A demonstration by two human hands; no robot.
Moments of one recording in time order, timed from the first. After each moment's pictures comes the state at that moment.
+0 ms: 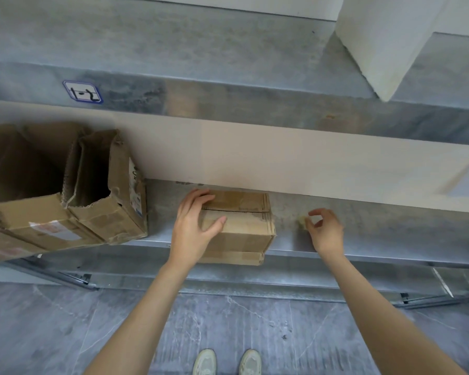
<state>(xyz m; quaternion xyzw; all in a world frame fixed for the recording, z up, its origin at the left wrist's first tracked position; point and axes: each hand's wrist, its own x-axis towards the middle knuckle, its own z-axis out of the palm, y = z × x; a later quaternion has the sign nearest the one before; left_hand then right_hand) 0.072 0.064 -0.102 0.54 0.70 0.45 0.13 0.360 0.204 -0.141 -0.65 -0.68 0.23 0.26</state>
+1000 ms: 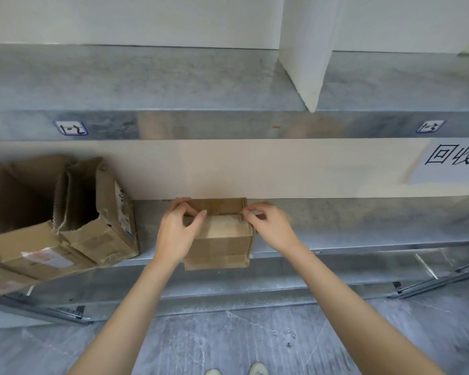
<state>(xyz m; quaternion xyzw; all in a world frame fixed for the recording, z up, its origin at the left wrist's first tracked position) 0.070 0.073 -0.059 0.51 0.73 0.42 0.17 0.279 0.151 -0.048 -0.50 -0.74 0.37 0.24</state>
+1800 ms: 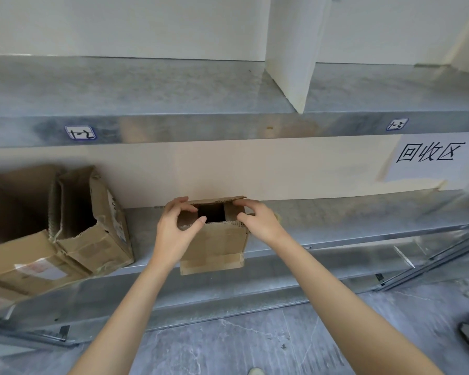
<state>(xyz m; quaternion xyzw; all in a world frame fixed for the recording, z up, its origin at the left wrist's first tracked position) 0.064 0.064 -0.053 0.53 0.65 0.50 0.23 0.263 0.135 -0.024 -0.56 -0.69 0.42 0.20</state>
